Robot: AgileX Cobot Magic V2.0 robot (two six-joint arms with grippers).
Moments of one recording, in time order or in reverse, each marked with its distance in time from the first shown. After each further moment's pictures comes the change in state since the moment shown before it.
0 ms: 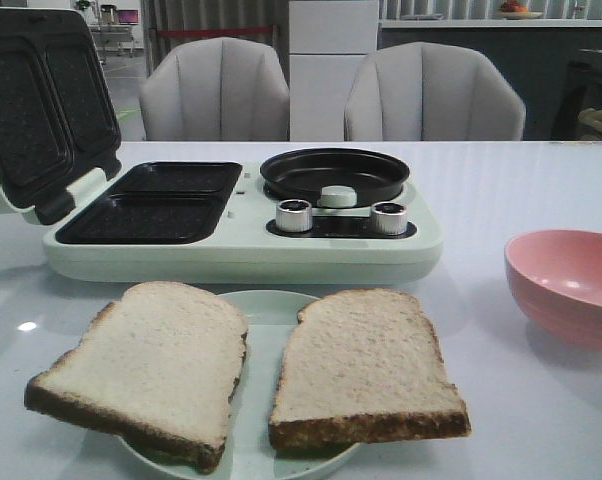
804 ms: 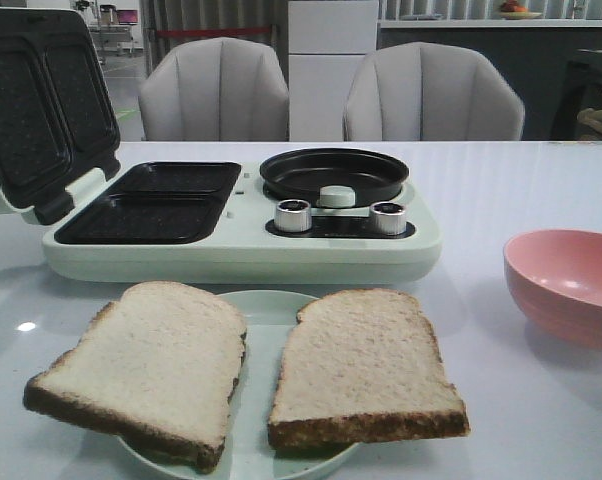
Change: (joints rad) left arm -0.491 0.291 0.000 0.175 -0.103 0.150; right arm 0.000 0.013 0.000 0.000 -0.081 0.000
